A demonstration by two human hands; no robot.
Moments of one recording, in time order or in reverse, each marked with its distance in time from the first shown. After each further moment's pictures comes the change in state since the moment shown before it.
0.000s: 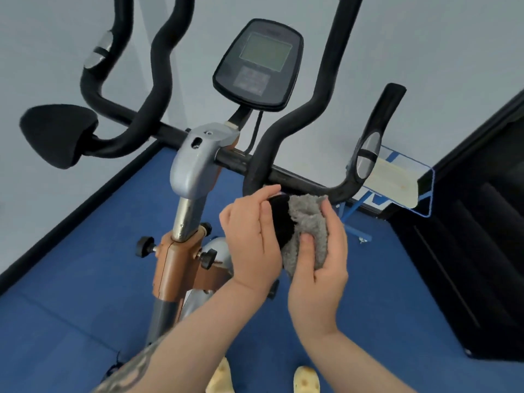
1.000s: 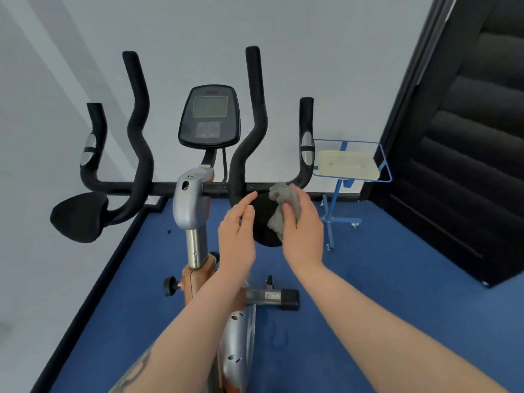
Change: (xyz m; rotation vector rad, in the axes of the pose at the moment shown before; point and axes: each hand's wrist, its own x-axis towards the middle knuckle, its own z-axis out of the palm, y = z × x) left_hand 0.024 0.006 -0.050 -0.309 -0.564 -0.334; right_hand 0.009 -0.019 0.010 -0.062 0.111 0.170
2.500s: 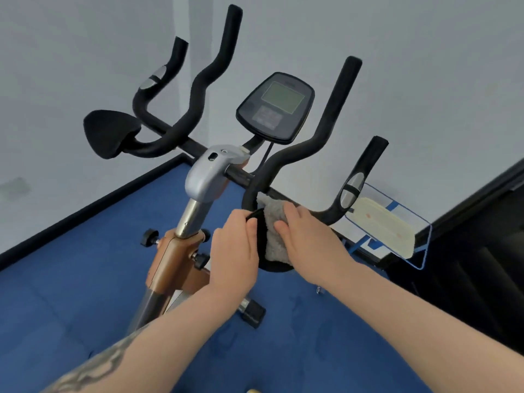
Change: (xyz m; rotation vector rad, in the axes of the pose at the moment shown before) left_hand -0.015 -0.005 0.043 0.523 0.474 0.016; right_hand 0.089 -0.010 -0.029 -0.875 -0.855 -0.721
